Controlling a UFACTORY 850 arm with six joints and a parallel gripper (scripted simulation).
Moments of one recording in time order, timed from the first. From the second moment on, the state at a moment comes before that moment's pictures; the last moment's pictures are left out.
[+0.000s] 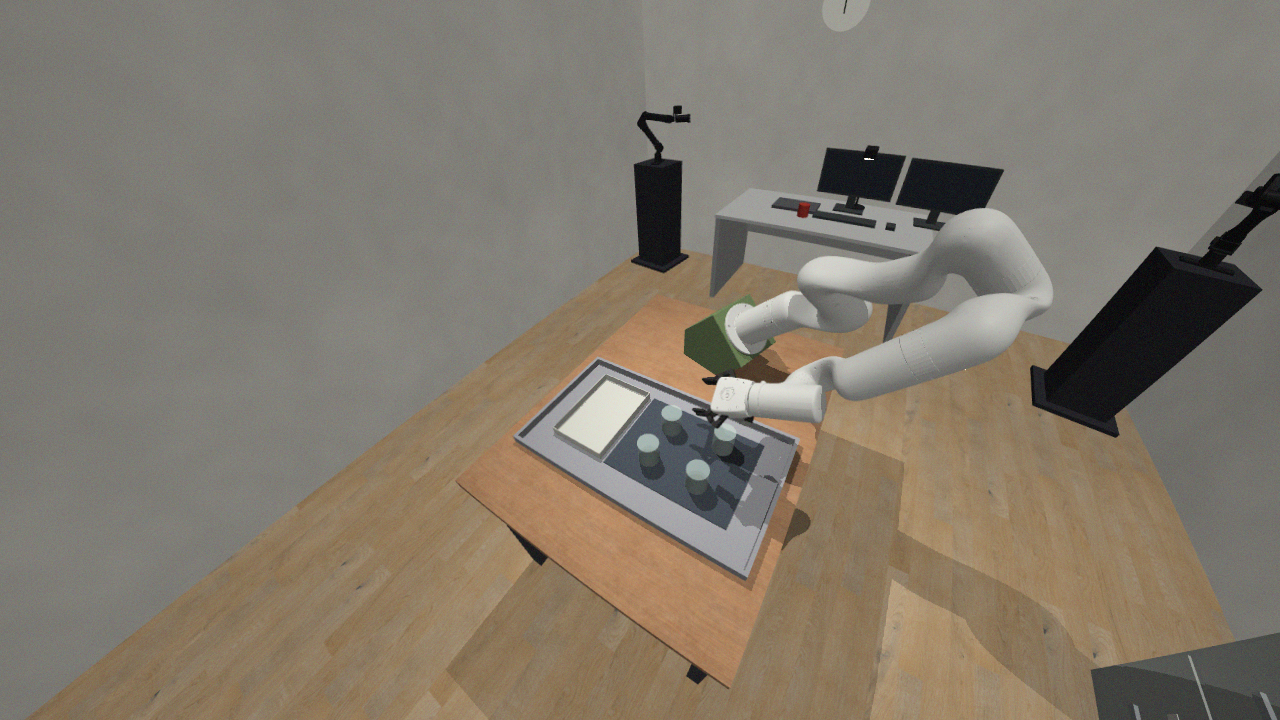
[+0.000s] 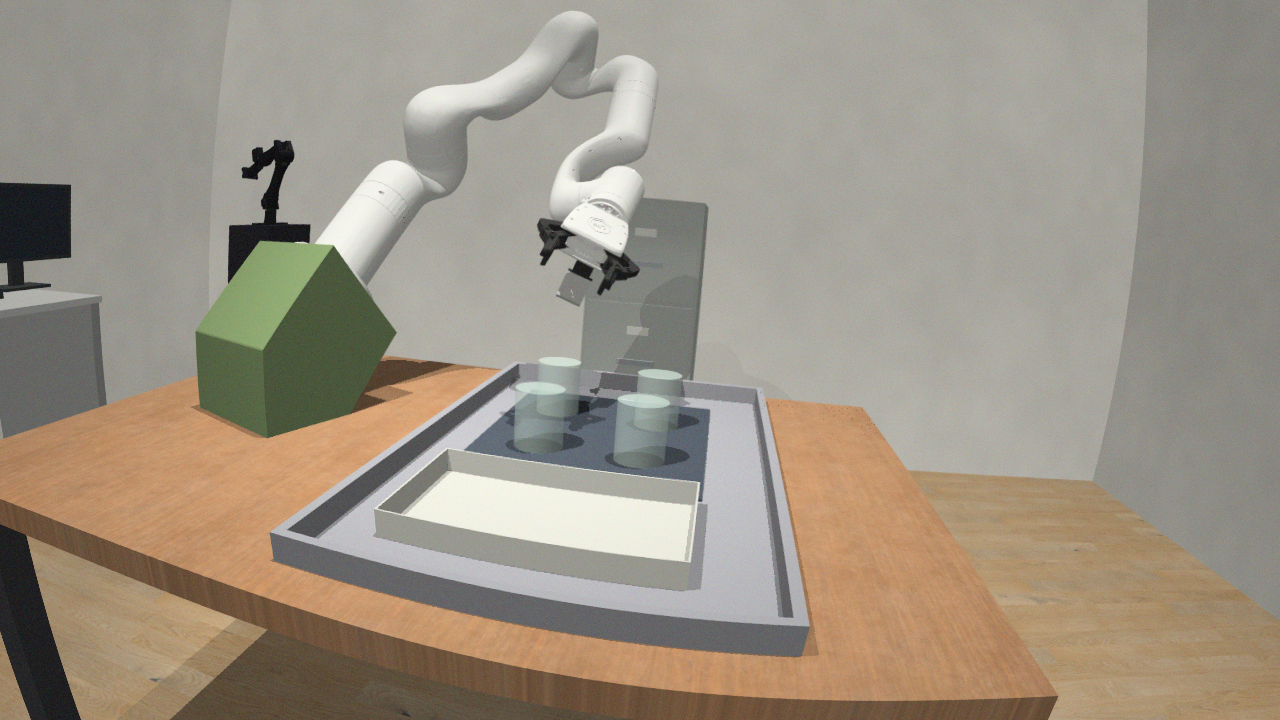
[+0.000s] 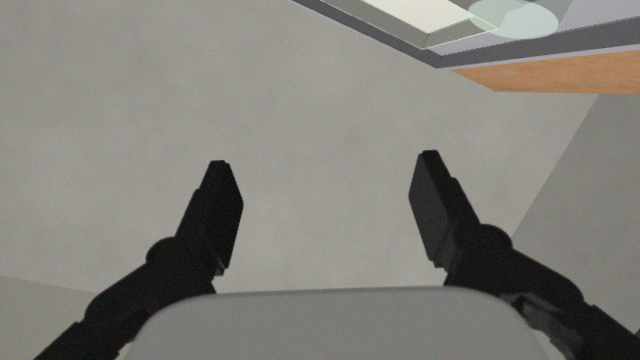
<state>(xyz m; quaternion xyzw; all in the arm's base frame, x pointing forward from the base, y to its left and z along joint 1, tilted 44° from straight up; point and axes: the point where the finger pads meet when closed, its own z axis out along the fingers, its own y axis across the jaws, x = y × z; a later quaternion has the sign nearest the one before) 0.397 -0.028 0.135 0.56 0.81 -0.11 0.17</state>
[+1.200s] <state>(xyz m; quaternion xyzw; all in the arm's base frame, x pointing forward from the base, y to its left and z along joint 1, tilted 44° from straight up) 0.410 -0.032 0.135 0.73 0.68 -0.06 0.06</state>
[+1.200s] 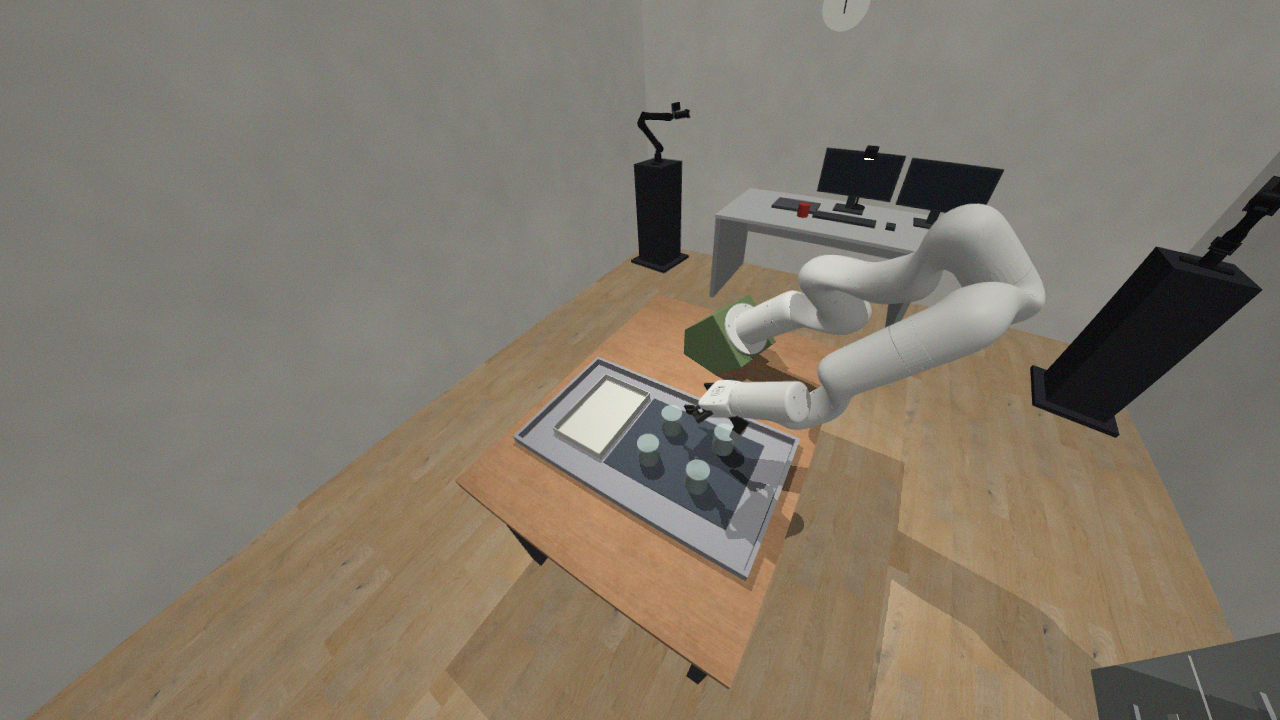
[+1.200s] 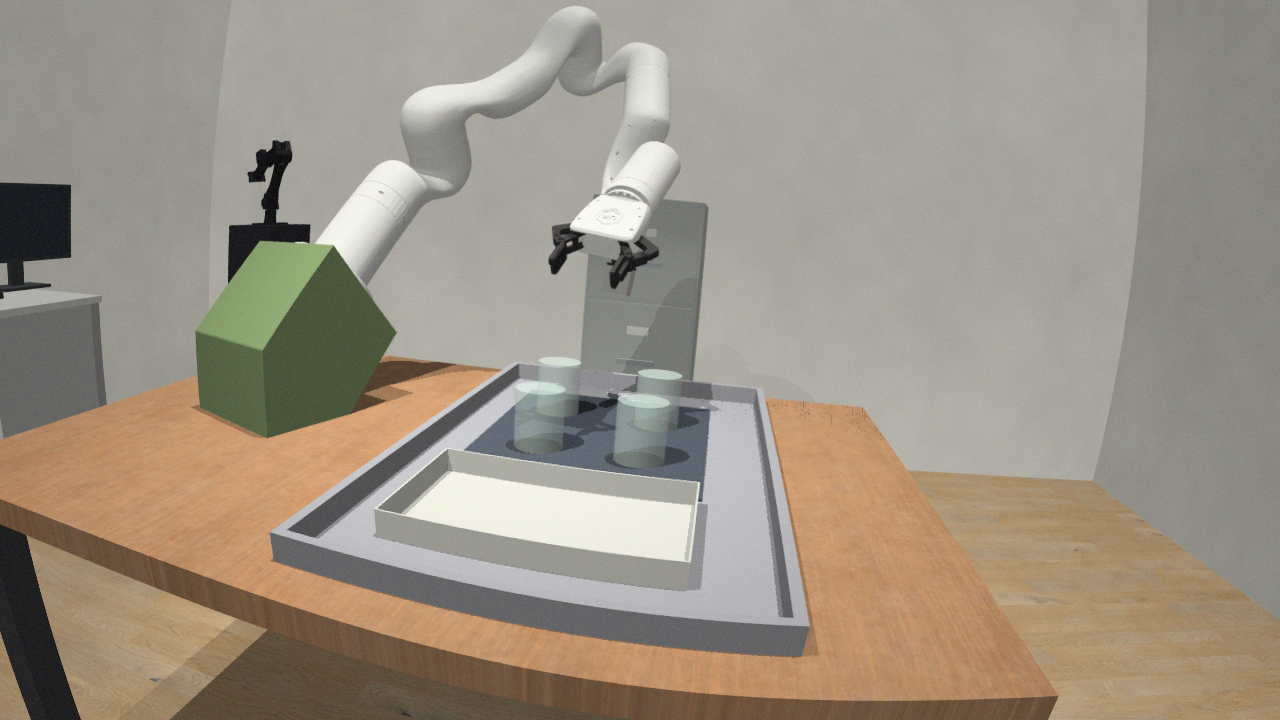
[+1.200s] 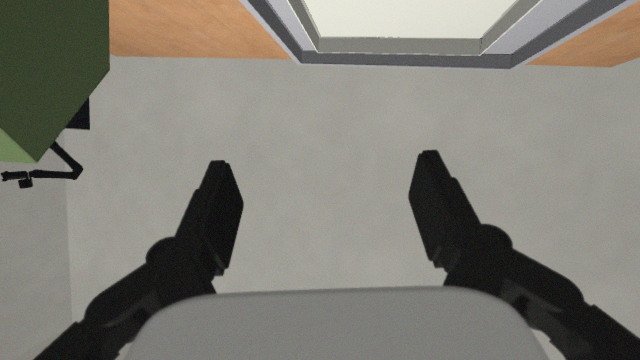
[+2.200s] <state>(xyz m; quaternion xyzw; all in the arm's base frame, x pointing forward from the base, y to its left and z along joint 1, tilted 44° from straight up) 0.424 -0.036 0.137 0.86 0.51 -0.01 -0.06</state>
